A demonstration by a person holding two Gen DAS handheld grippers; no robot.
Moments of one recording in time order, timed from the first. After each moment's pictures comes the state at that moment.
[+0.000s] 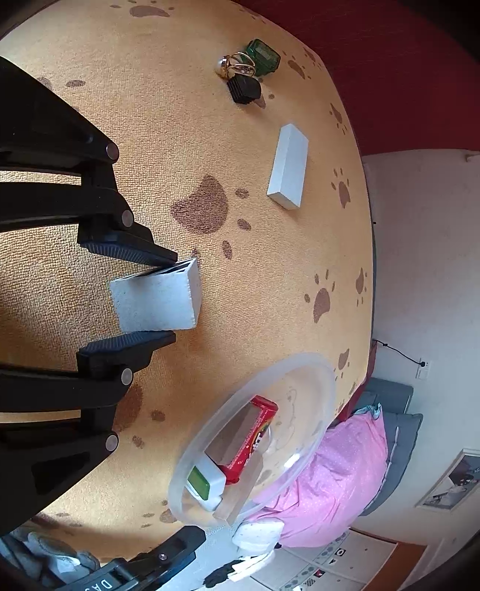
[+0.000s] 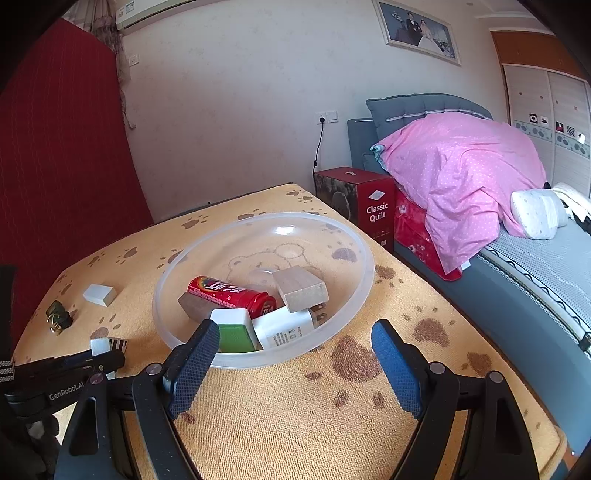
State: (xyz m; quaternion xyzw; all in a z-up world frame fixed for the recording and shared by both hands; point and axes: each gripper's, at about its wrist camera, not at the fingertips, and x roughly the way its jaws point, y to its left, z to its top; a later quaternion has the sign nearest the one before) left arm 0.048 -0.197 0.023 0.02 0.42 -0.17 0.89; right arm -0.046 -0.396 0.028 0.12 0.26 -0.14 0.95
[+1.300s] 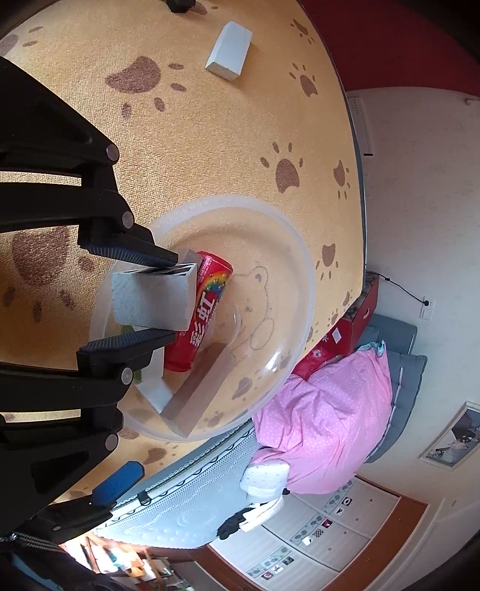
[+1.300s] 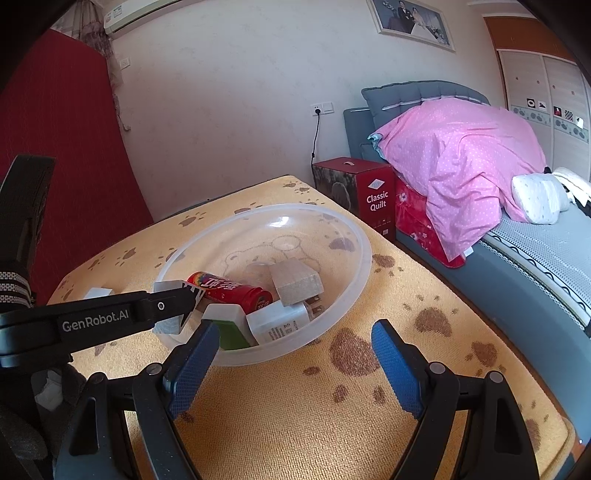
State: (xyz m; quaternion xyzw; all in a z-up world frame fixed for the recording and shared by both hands) left arm 0.063 -0.287 0.049 0.00 0.42 -0.29 0.86; right arm -0.046 -0.405 0.024 0.15 0.27 -0.13 0.94
